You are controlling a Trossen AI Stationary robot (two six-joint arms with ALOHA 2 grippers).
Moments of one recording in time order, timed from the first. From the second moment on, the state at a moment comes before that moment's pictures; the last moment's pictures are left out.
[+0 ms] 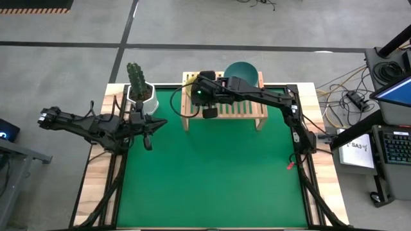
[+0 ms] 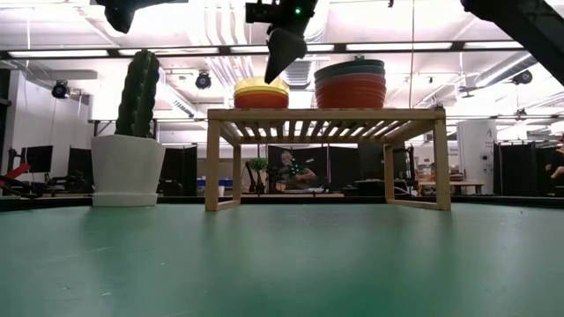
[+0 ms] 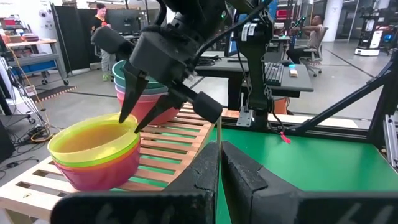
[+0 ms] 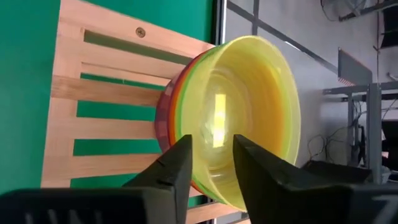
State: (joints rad) left arm -0.25 0.63 0.63 -0.04 -0.54 -0.01; right arm -0.20 2.13 2.35 -1.14 0.39 -0.54
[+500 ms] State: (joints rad) left arm -0.25 0.60 0.62 -0.11 -0.54 0.00; right arm -0.14 1.96 2.25 -1.23 0.03 -0.29
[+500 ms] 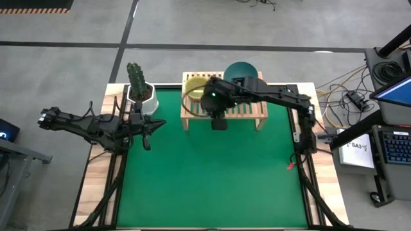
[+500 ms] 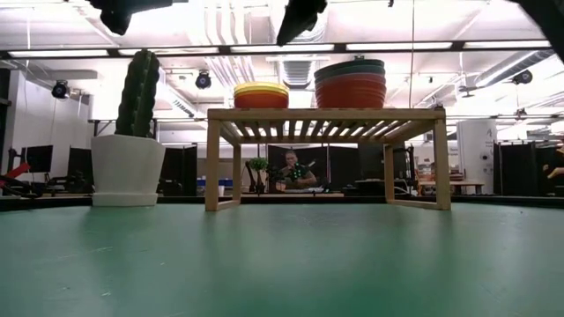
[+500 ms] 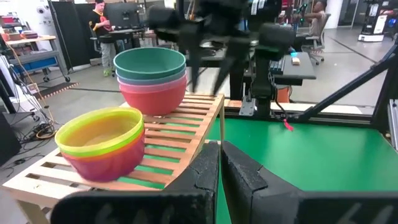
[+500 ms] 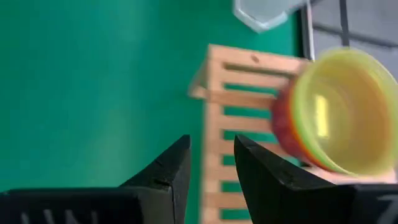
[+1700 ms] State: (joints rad) left arm -0.25 0.31 0.12 0.31 -0.25 0.05; right arm -0.06 0.69 0.42 0.00 -0.09 -0.16
